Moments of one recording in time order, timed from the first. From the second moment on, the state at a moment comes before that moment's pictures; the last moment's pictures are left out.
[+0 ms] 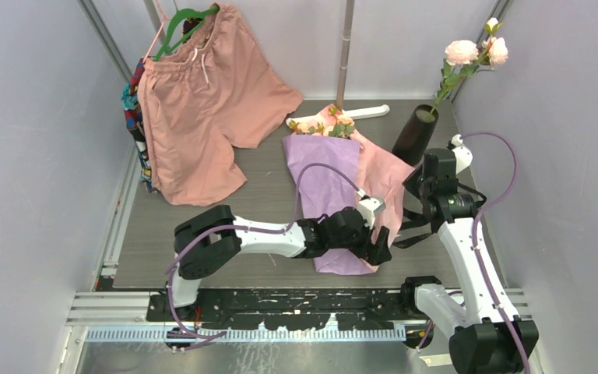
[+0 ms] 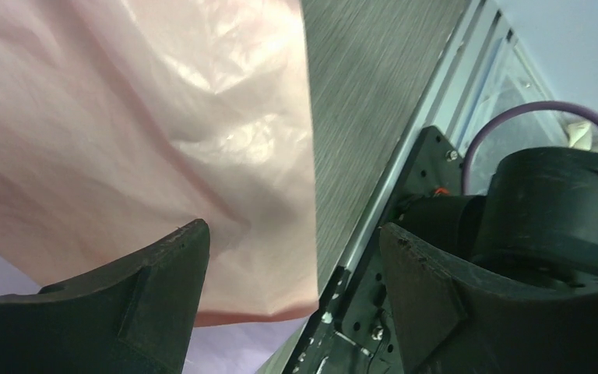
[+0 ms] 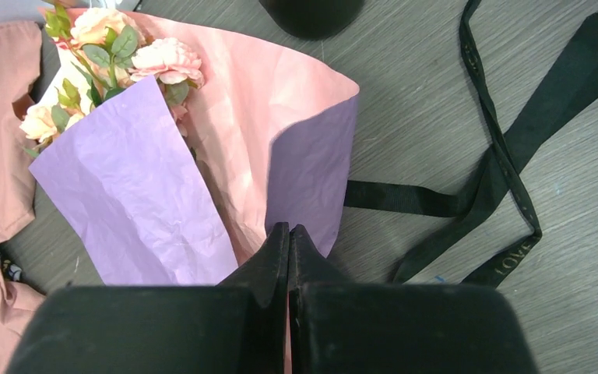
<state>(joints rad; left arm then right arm) -1.25 1.95 1.24 0.26 0.06 -0.60 0.05 0.93 0.87 -0.58 0.23 0.68</state>
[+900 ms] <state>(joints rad) -1.18 1.99 1.07 0.42 0.08 -0.70 0.05 1.07 0.79 -0.45 0.13 0.68</state>
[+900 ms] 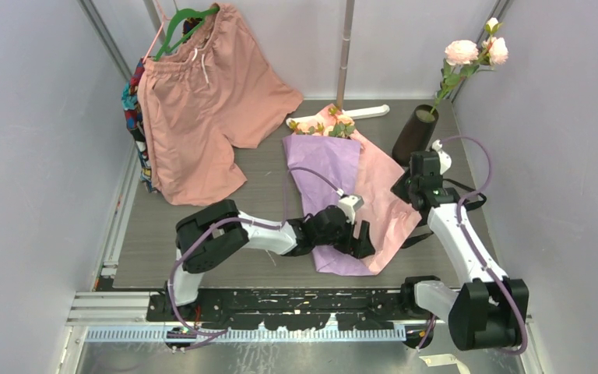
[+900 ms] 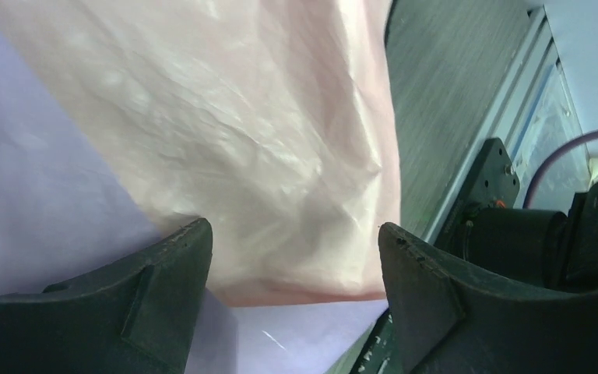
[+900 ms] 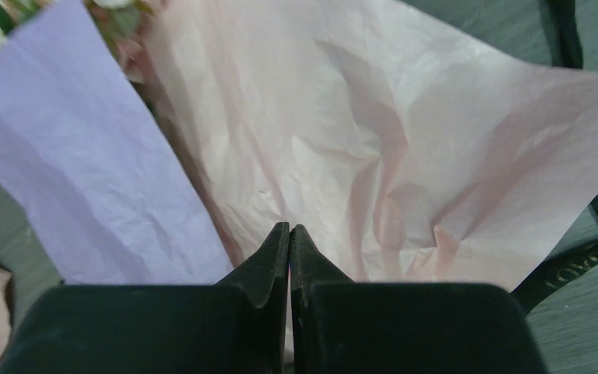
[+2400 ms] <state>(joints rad) -1.01 1.67 1.09 0.19 0.14 -0.59 0.23 1.39 0.85 -0.34 0.08 0.68</state>
